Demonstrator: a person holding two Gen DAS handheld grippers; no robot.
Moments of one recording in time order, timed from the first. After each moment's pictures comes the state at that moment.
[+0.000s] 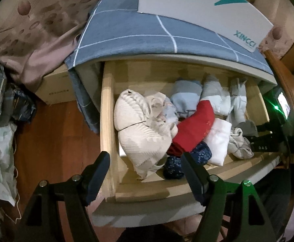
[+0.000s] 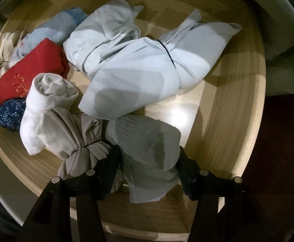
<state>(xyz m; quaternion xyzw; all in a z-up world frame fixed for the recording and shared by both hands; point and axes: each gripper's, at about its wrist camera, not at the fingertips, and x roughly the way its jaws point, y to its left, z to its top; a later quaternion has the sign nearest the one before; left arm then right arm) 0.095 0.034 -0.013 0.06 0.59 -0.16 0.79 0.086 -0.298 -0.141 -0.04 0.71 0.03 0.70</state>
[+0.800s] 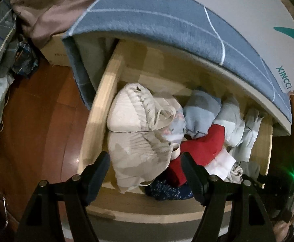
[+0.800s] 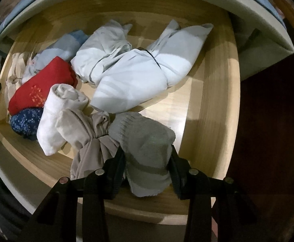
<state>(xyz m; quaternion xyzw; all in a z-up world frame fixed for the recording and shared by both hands) 0.136 0.029 -0.049 -0.07 0.65 -0.07 0.75 0.062 -0.285 -0.129 0.02 0.67 0.01 0.74</state>
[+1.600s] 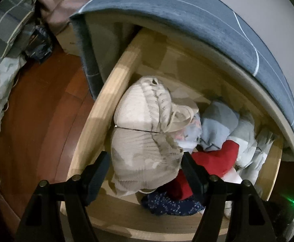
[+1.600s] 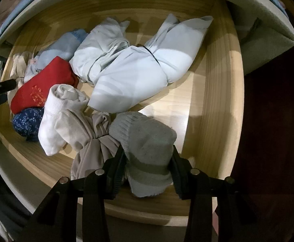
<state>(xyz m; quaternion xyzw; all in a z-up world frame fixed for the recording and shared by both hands) 0.140 0.035 -0.067 -0.11 0.65 0.00 0.76 0.073 -0.304 -0.133 0.05 0.68 0.01 0.73</state>
